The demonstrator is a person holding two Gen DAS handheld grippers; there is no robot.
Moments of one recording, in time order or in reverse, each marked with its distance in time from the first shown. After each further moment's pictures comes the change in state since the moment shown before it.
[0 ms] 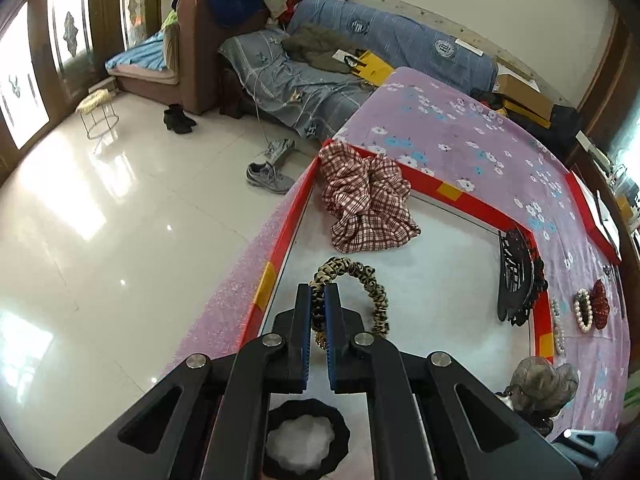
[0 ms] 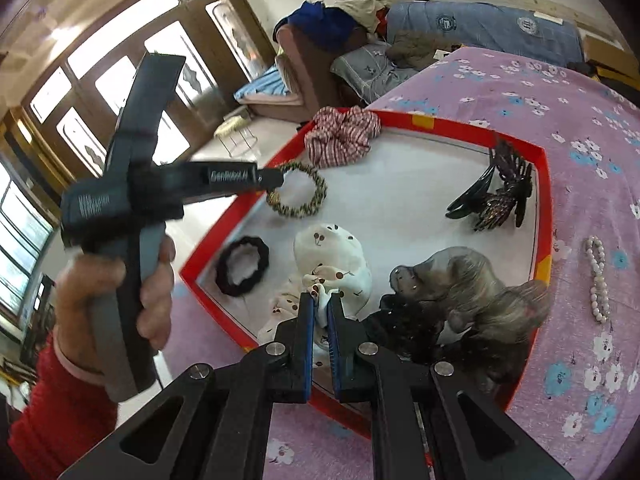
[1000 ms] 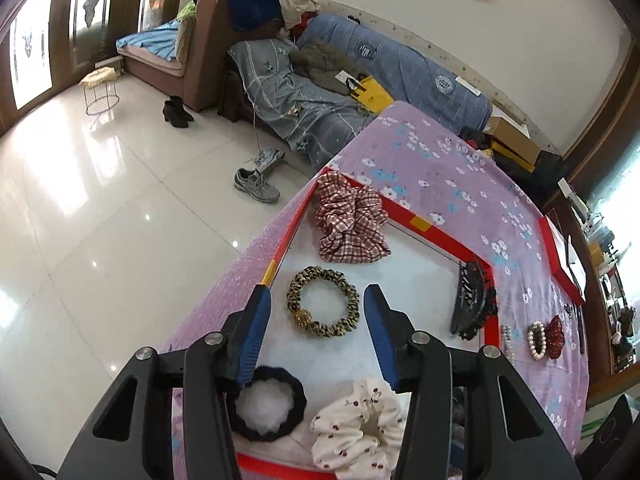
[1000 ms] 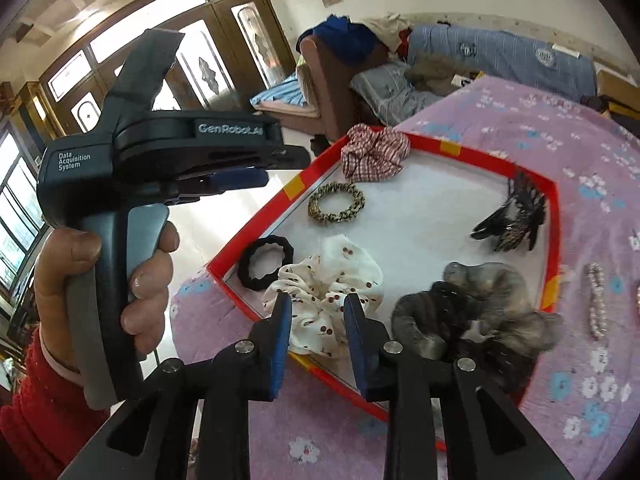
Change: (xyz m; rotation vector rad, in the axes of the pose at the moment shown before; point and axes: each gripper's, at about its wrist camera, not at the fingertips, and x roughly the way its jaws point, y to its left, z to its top) left arm -0.052 0.014 -0.006 -0.126 -0.072 -0.090; right arm -0.019 0.033 -0.014 -0.090 -0.070 0.006
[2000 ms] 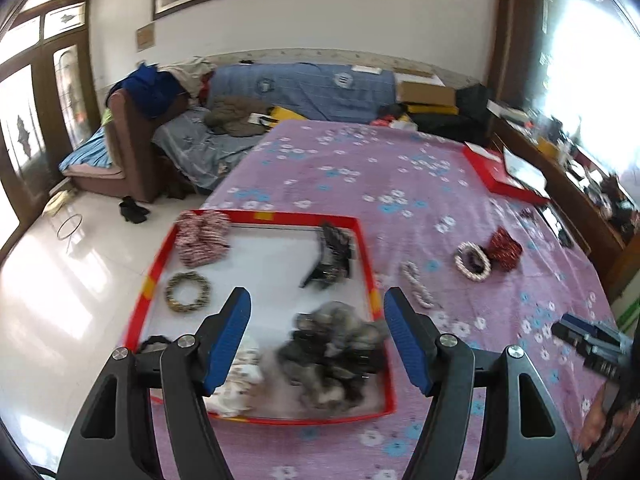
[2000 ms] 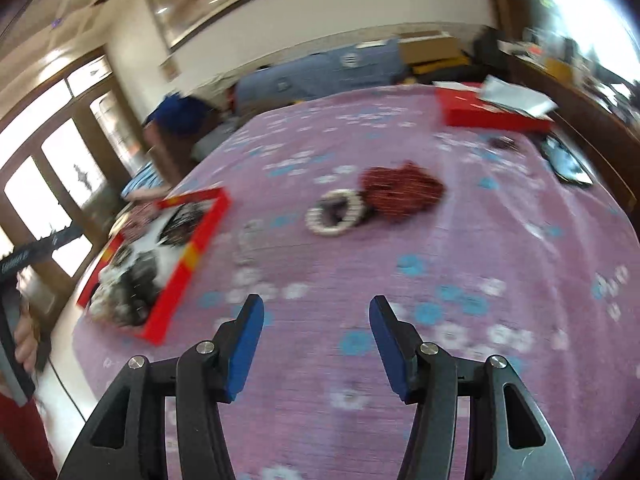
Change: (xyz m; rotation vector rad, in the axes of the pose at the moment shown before) left arm -0.067 -0.172 -0.086 0.448 -0.115 -0.034; right arm -0.213 -0.211 -0.120 0.407 -0.196 -0.393
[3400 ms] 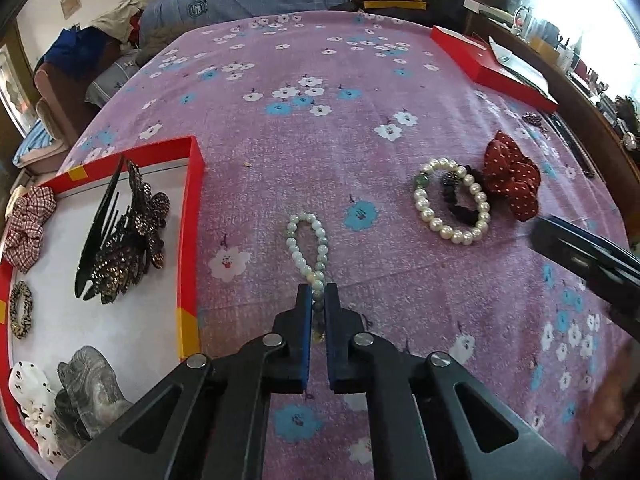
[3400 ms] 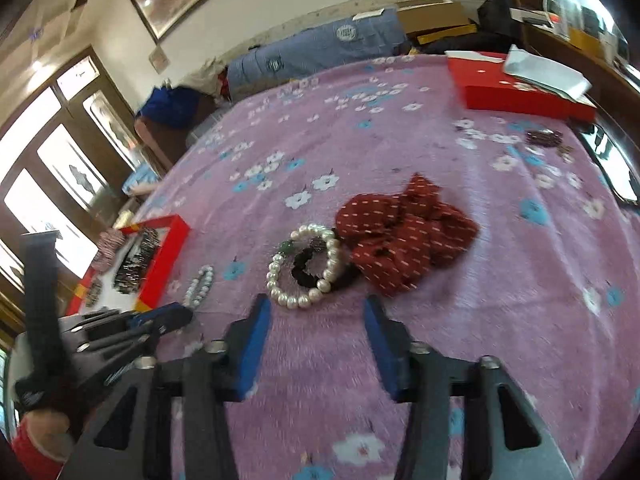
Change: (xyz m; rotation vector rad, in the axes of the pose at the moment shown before) left arm 0.176 -0.120 -0.005 0.101 0.337 -0.078; right arm 0.110 -0.022 0.071 0.009 0.114 0.040
